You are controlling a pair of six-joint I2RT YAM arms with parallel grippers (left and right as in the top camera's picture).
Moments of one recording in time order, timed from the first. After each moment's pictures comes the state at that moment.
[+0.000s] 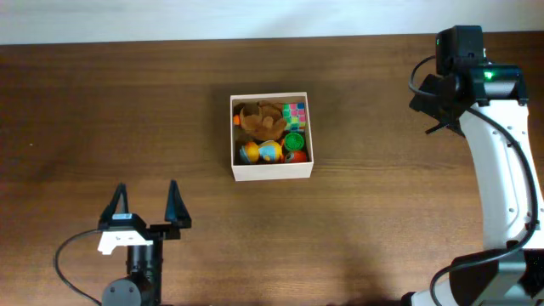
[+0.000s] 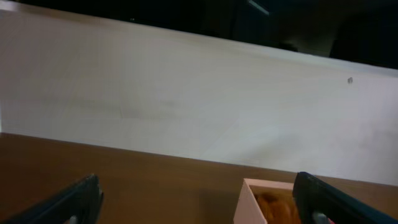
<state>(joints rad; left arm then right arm) -0.03 0.03 0.06 0.17 -0.04 -0.17 -0.03 1.69 1.75 -1.26 0.40 0.60</state>
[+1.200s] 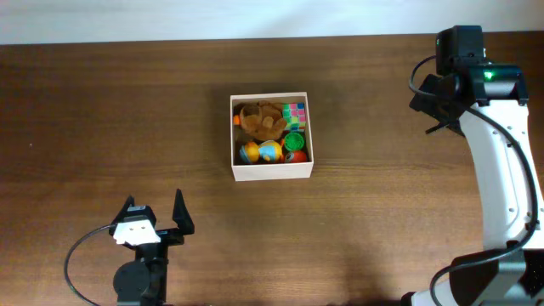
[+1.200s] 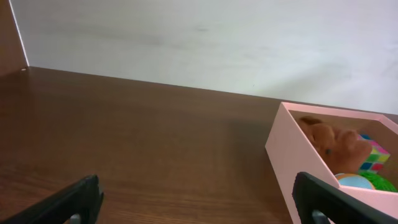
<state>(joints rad) -0.03 0.01 0.01 -0.07 -0.10 -0.13 -0.03 1.69 1.75 -1.26 0.40 0.60</state>
